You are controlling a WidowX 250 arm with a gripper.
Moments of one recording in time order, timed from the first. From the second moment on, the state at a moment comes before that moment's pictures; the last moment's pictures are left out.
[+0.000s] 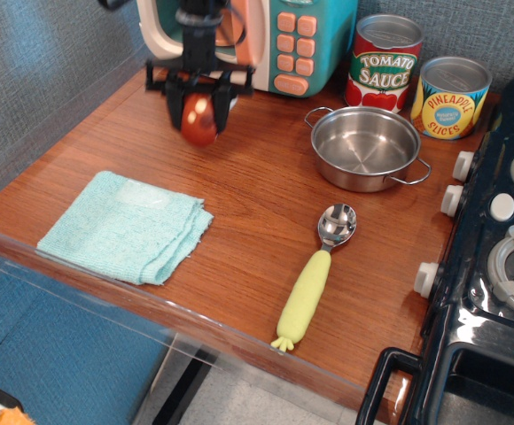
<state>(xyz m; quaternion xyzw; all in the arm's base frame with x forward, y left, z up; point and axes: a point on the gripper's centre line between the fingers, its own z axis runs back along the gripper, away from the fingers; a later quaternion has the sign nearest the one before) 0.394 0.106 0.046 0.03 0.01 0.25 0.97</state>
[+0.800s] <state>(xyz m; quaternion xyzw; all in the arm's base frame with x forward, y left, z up) 0.422 -0.058 0.079 -0.04 -0.04 0.09 0.99</state>
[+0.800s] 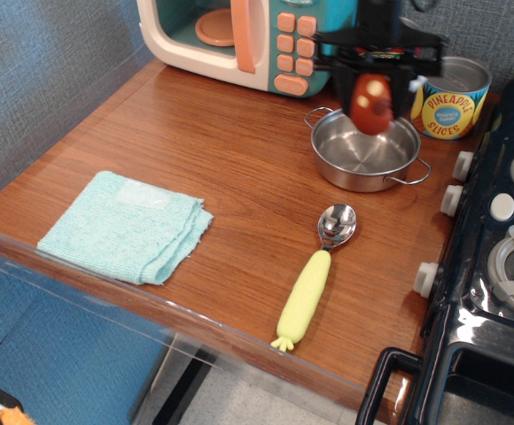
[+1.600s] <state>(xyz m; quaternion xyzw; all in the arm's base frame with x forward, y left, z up) 0.419 -0.051 0.075 -0.03 -0.03 0.09 0.99</state>
